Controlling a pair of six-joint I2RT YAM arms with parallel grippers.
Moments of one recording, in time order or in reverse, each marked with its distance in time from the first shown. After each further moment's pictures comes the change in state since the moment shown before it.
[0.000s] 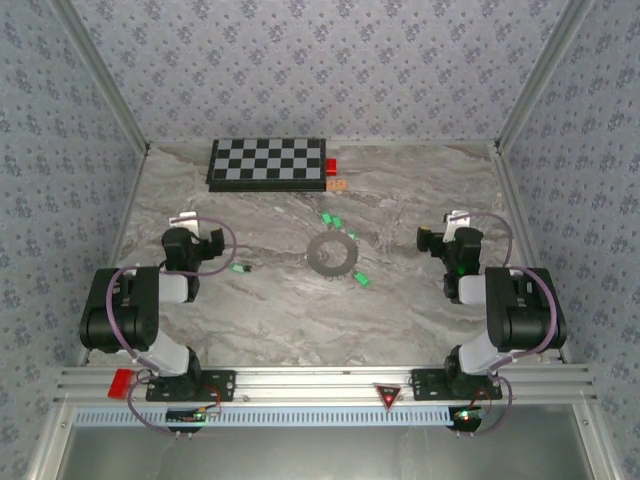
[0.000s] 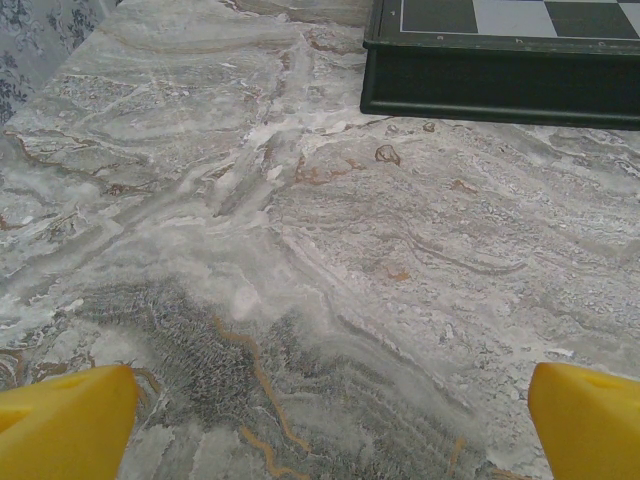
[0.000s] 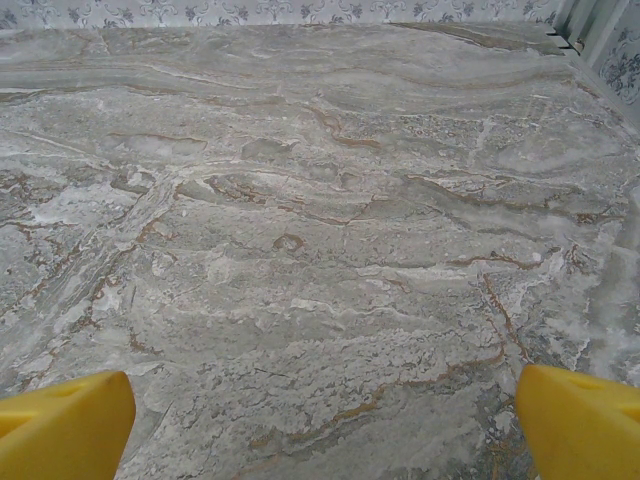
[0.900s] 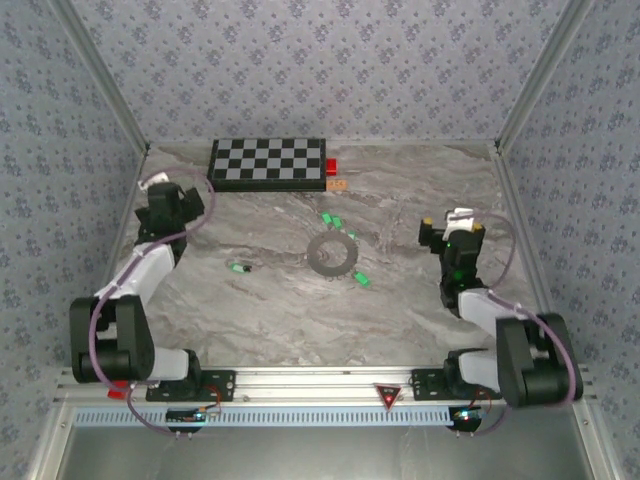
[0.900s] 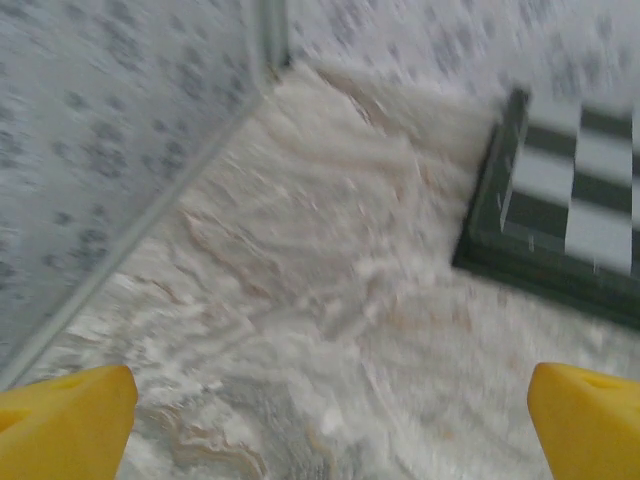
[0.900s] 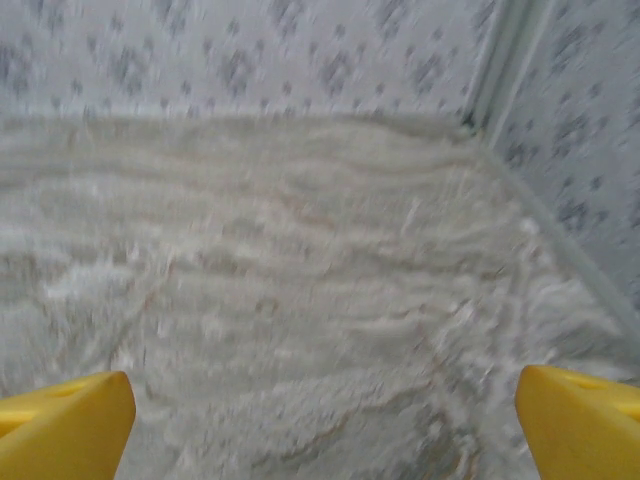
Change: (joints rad) left arm 0.000 -0.201 0.441 -0.702 -0.254 -0.249; right arm 0.124 -0.339 -0.019 -0.184 0.266 0.056
